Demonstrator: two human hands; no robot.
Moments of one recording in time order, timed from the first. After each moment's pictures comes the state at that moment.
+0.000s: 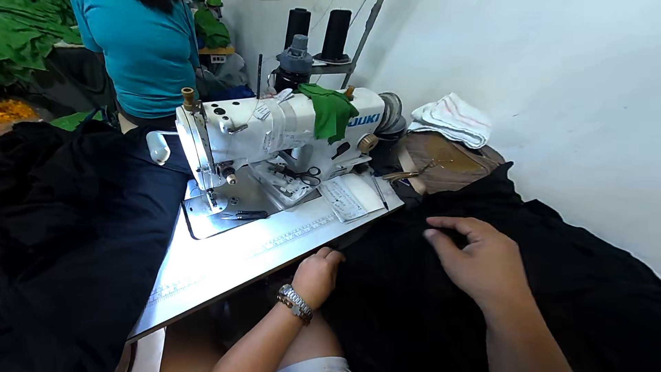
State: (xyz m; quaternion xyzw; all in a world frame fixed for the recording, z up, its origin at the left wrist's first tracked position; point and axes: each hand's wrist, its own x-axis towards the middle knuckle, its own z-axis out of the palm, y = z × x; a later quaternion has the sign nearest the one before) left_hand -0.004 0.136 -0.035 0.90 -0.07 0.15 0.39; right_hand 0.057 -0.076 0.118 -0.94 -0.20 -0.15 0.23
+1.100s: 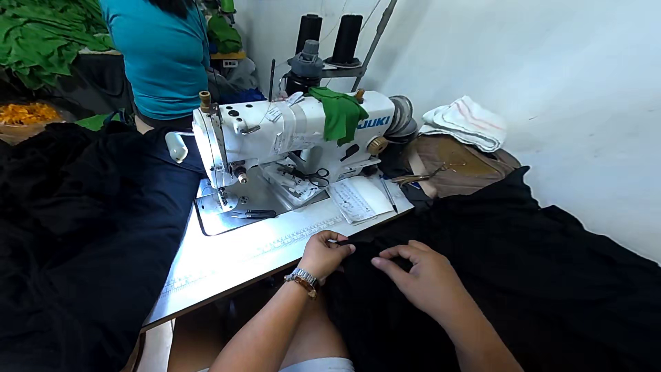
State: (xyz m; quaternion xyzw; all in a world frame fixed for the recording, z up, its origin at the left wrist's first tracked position) left_hand 0.008 0.149 0.020 0.59 0.16 -0.04 0.79; right_hand 0.031 -0.037 0.080 -0.94 -0.24 -0.04 0.24
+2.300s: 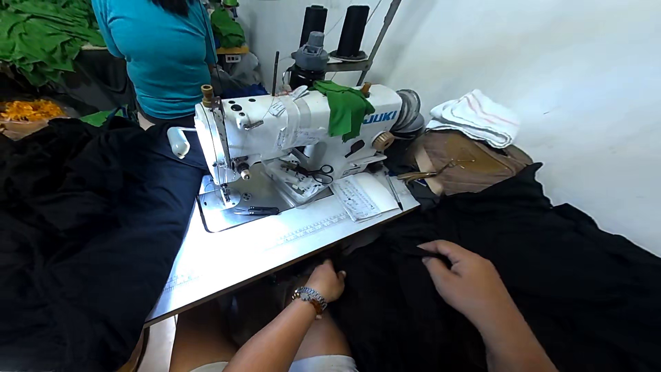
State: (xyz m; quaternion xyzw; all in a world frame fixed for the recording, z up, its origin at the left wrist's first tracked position) left_hand 0.008 0.125 -0.055 0.83 0.14 -0.19 0.51; right_hand 0.040 -0.071 0.088 -0.95 -0.19 -0.07 0.25
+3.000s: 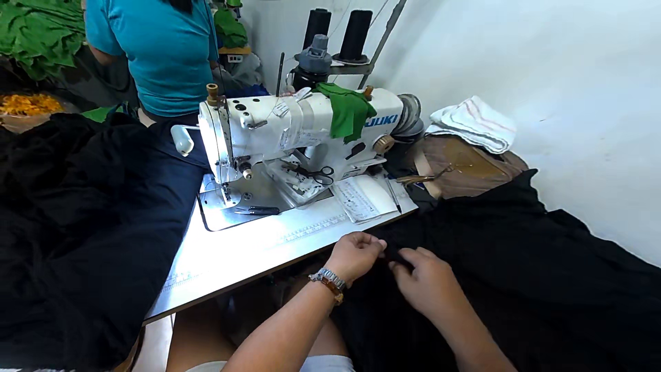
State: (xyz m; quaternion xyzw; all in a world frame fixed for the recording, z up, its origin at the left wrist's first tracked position) left_hand 0.015 0.115 0.033 0.65 0.10 -0.06 0.75; right_hand 0.030 -0.041 0.066 -0.95 -0.22 -0.07 0.20
